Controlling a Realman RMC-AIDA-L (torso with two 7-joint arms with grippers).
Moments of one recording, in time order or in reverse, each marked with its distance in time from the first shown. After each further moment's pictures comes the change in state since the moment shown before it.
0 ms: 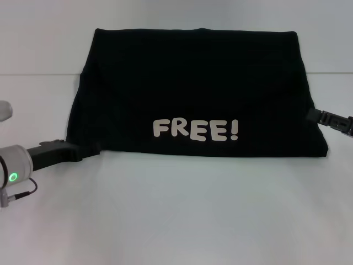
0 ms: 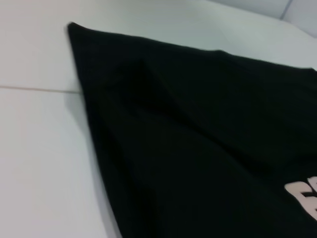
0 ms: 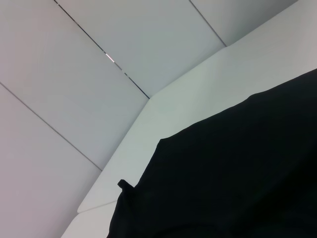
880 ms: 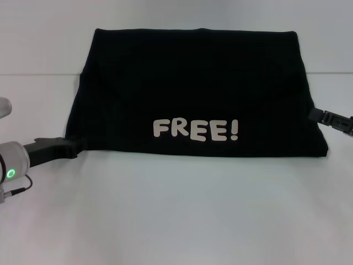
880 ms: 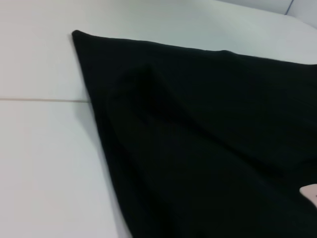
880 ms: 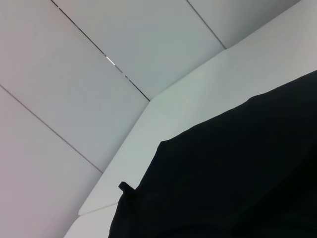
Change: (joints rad) left arm -0.004 -0.003 0.017 0.018 0.011 -0.047 0.001; right arm -0.006 0.000 0.005 -0.002 0.005 -0.007 0.000
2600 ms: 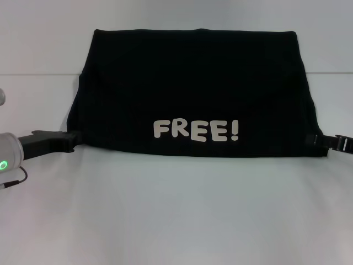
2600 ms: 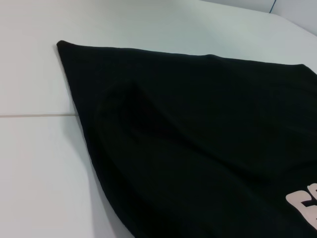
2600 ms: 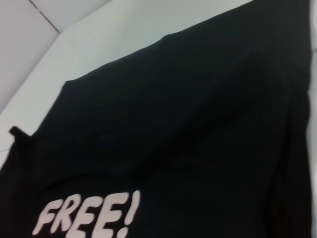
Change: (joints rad) left arm -0.001 0.016 0.006 0.068 0.040 0.094 -0.056; right arm 0.057 0.000 -0.134 -0.009 -0.177 0.287 0.131
